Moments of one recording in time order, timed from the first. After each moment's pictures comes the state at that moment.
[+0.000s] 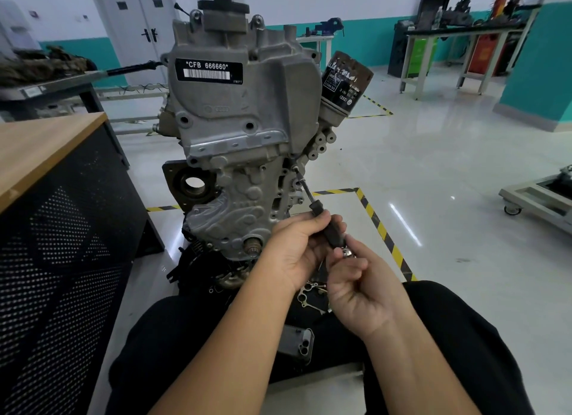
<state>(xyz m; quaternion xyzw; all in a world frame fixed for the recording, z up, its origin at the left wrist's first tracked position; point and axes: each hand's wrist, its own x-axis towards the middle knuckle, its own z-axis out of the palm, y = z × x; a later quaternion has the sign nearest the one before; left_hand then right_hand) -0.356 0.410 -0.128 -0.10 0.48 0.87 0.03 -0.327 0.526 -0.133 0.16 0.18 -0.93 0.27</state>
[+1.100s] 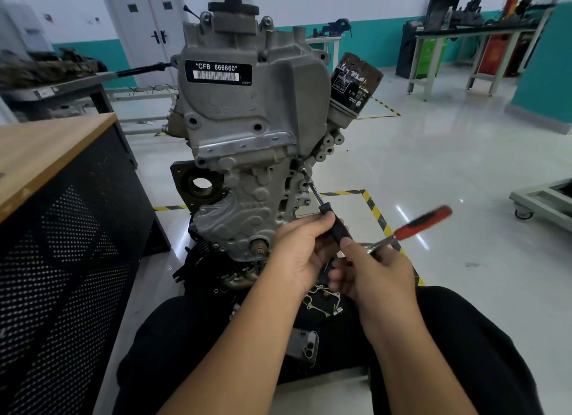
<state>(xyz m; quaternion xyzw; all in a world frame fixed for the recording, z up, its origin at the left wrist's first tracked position) -0.357 0.415 -0.128 -0.14 0.45 0.88 -0.01 -0.329 0.528 -0.134 0.11 0.56 -0.82 0.05</state>
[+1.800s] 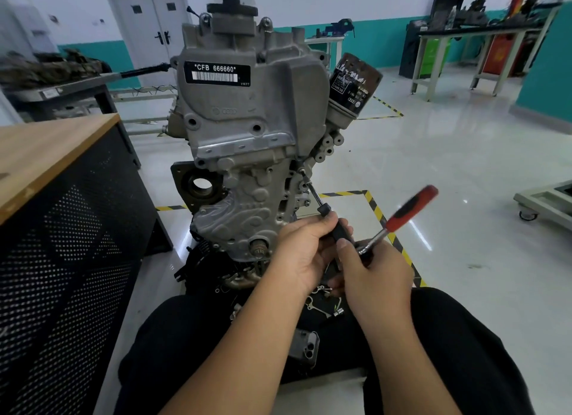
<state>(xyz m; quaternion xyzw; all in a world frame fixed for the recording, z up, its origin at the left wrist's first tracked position) -0.360 0.417 -0.132 -0.12 0.45 0.88 0.00 -0.327 0.527 -0.143 0.02 0.76 -0.64 -0.07</state>
